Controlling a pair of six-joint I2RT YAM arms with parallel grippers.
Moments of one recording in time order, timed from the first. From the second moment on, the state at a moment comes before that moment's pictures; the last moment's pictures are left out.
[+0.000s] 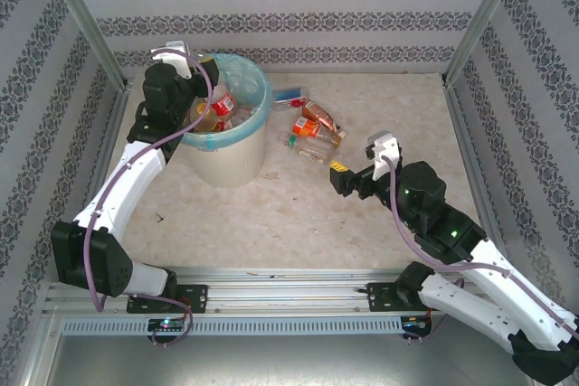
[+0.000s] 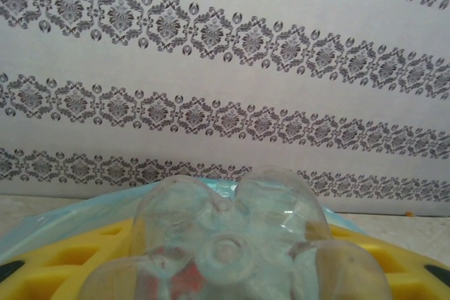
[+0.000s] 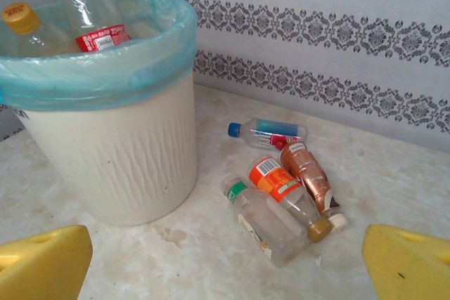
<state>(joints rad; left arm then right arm) -0.17 1.39 1.27 0.02 -0.05 -0.23 0.73 0.67 0.82 -0.37 0.19 0.09</state>
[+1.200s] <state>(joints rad) -0.29 1.55 1.27 0.13 -0.04 0.01 0.73 0.73 0.83 -0.37 0.17 0.13</state>
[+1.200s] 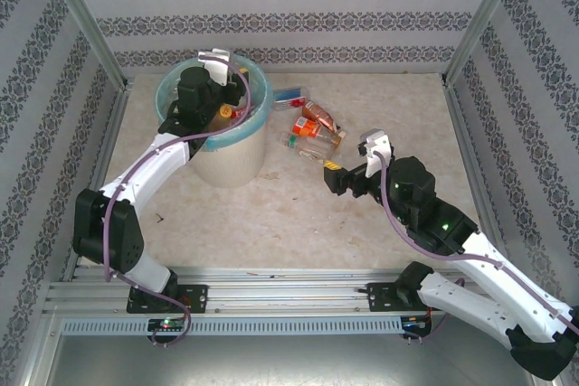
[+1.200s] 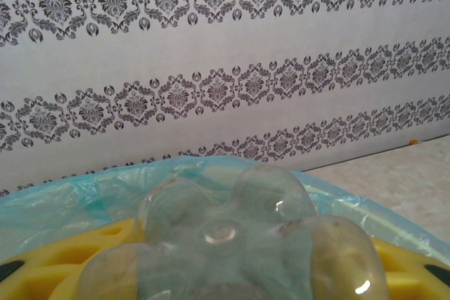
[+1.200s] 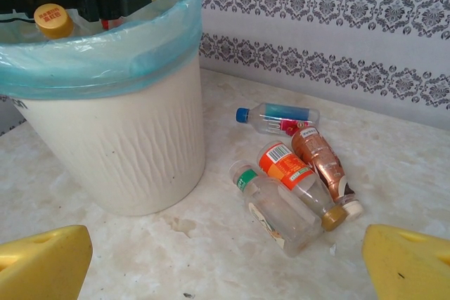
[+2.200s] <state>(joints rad) -0.25 1.70 1.88 -0.50 -0.06 -0.08 0.73 0.74 0.87 -0.37 0.16 0.14</state>
